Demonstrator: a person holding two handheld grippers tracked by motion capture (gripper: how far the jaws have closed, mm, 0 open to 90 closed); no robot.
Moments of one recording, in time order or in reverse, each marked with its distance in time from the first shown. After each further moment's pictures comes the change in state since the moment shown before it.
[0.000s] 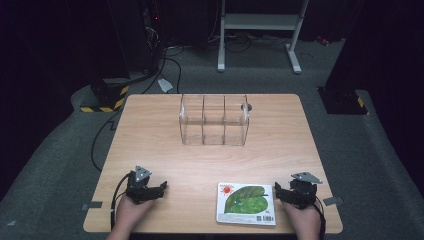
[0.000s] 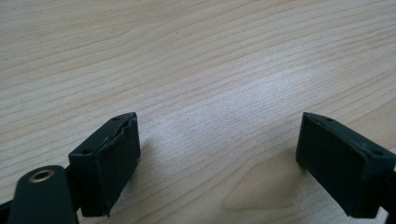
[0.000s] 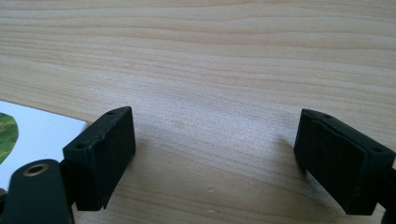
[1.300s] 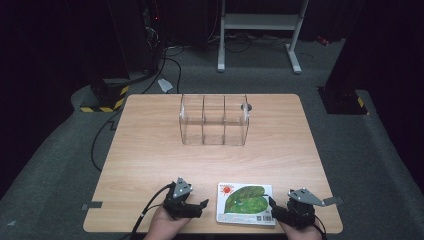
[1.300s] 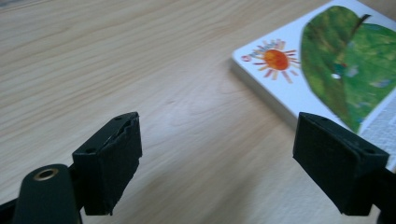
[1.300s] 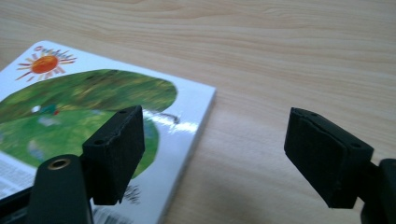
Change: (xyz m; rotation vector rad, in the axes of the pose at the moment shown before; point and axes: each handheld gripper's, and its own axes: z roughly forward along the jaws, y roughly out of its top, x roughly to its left) left arm -0.127 0.023 -0.007 -0.045 -0.314 0.137; right arm 0.042 -0.020 -0.067 -0.086 0.108 -0.070
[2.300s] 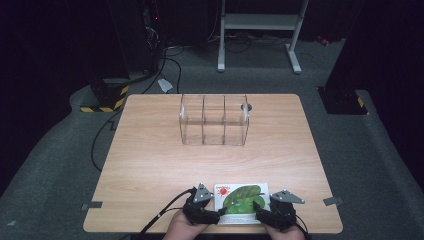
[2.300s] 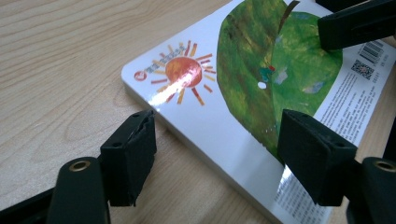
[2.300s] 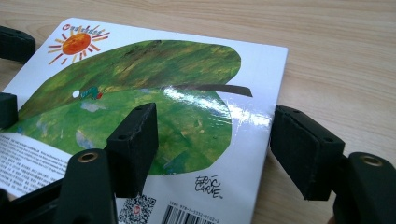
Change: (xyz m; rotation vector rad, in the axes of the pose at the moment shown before) left arm -0.035 0.004 0.033 0.035 -0.131 0.011; right arm 0.035 -0.004 0.027 0.097 0.102 0.047
